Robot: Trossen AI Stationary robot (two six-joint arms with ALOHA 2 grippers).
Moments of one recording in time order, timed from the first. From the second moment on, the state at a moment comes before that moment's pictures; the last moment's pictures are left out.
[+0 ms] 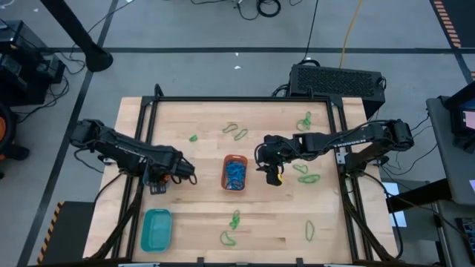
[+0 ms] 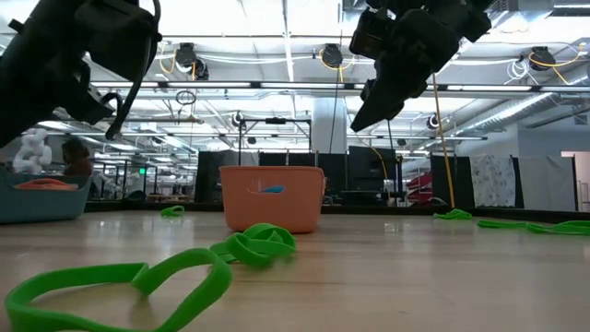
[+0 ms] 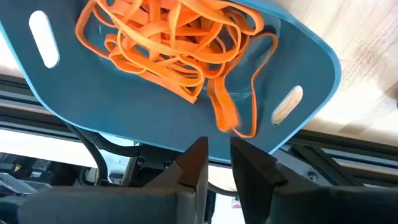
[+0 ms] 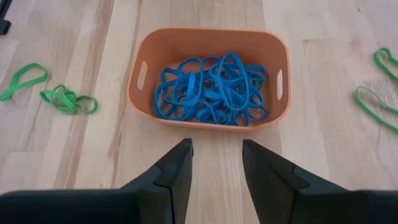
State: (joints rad) left arm -0.19 1.42 0.85 -1.48 0.13 -0.36; right arm 0.00 1.46 0.94 -0.29 -0.08 0.07
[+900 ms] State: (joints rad) left arm -0.21 1.26 0.97 -1.18 -0.05 -0.45; right arm 0.00 1.46 0.94 -0.28 -0.08 0.10
